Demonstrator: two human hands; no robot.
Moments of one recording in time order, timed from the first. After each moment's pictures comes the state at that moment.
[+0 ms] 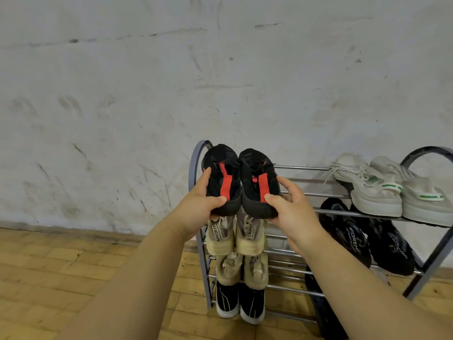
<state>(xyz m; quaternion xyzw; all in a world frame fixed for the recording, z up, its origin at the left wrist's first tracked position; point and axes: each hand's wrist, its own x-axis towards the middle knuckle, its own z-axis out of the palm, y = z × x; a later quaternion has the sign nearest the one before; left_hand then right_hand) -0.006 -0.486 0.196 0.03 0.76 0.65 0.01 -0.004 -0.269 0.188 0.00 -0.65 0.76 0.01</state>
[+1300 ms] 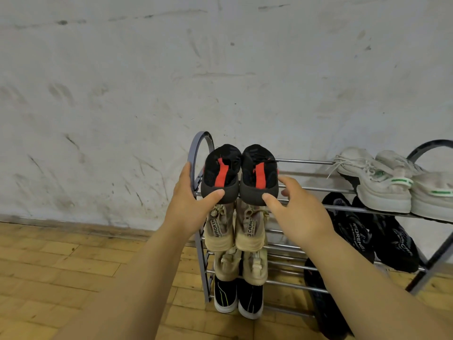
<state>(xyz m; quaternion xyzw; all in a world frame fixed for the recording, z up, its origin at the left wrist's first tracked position) -0.013 -0.497 0.165 -0.03 0.83 0.53 -0.16 -0.006 -0.255 0.185 0.02 -0.93 0.34 0.10</state>
